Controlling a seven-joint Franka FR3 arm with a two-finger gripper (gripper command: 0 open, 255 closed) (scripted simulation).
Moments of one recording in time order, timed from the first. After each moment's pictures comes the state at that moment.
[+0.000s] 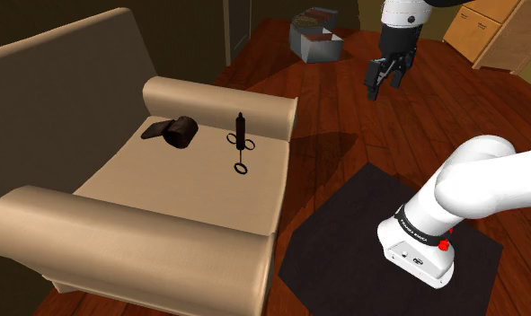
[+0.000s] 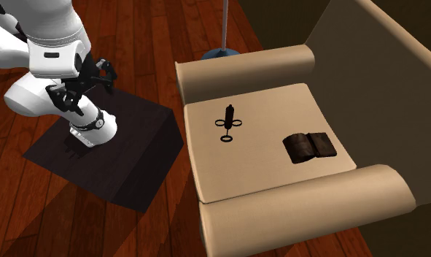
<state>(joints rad) -0.02 -0.81 0.02 -2.44 -0.10 1.48 0.15</state>
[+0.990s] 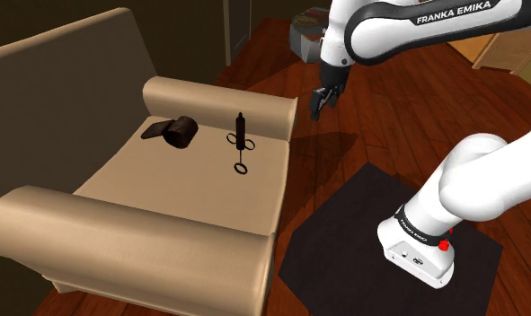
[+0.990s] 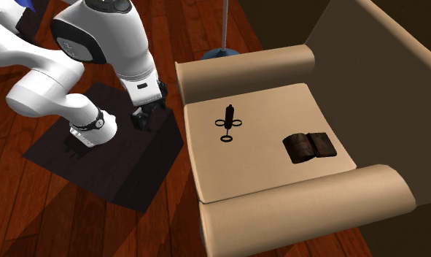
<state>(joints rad) 0.08 -0.52 0.04 -2.52 -0.05 2.00 0.07</state>
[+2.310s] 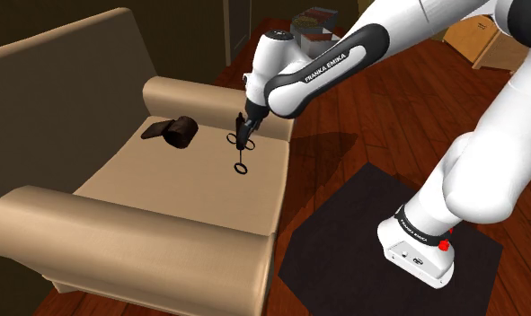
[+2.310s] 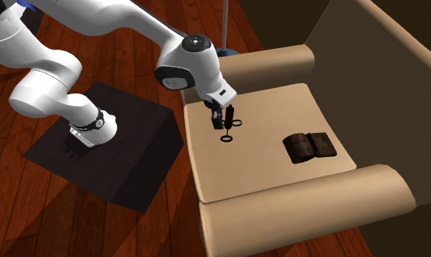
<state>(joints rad) 0.21 0.09 0.13 -2.29 -0.02 2.58 -0.05</state>
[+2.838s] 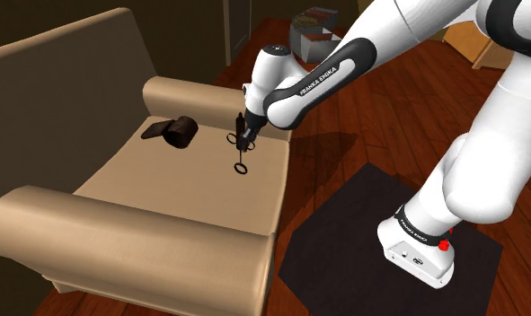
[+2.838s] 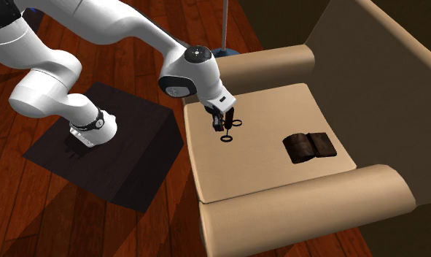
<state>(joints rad) 0.21 0.16 0.13 -2.30 -0.03 2.67 -0.04</state>
